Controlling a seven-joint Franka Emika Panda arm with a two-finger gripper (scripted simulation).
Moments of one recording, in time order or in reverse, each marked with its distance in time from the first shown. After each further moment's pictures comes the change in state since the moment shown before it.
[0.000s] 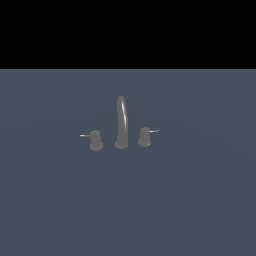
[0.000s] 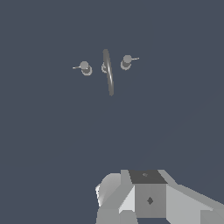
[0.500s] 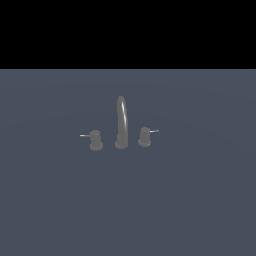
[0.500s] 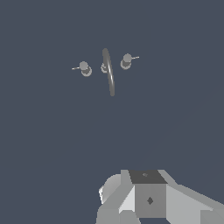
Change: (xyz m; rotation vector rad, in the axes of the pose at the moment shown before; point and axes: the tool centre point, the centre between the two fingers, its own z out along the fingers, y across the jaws) arm 0.002 -0.007 0.009 0.000 -0.001 0.030
